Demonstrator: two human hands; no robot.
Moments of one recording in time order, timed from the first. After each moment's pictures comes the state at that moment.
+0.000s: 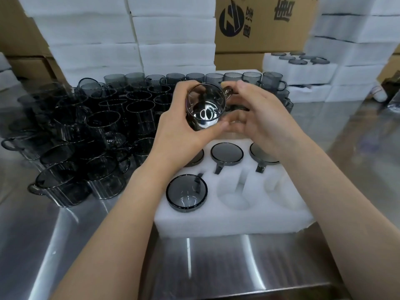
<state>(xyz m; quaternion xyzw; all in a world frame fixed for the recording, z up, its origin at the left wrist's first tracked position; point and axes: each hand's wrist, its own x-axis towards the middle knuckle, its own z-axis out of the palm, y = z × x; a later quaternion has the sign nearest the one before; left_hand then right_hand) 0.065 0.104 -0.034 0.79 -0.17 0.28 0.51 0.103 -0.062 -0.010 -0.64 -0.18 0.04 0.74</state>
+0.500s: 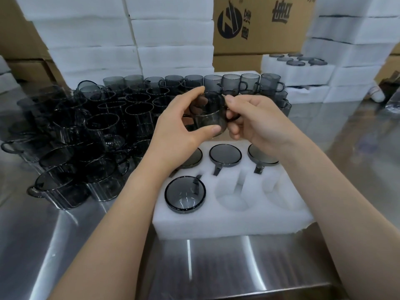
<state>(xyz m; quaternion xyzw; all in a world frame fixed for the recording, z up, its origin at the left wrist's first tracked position) 0.066 0.106 -0.031 0.79 -0.16 0.23 0.55 0.105 -0.064 -0.013 -0.67 -0.22 0.06 0.71</state>
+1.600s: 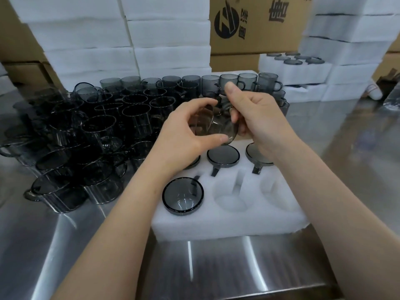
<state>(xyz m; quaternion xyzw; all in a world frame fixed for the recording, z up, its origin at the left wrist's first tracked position) 0.063 0.100 -0.029 0.79 -0.17 0.15 0.57 0.101 -0.060 -0.014 -0.72 -0.19 -0.07 0.66</state>
